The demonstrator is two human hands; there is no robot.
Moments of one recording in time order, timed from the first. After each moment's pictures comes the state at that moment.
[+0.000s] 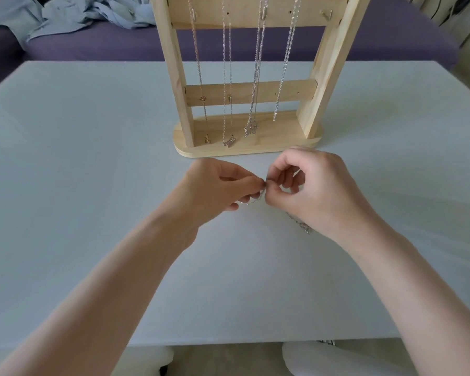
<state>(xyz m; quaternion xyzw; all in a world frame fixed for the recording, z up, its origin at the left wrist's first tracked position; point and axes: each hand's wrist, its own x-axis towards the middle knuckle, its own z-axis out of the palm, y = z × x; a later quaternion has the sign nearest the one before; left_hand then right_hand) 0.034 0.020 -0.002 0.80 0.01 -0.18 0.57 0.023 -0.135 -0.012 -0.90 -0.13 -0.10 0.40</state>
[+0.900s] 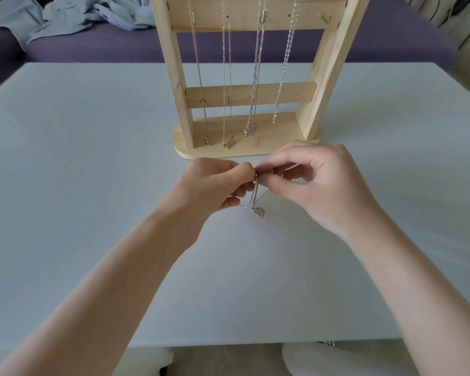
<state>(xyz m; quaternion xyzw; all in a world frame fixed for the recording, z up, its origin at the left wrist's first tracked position) 0.036 0.019 -0.001 0.73 0.03 -0.18 0.66 0.023 -0.132 -0.002 -0.83 -0.16 -0.08 0.53</state>
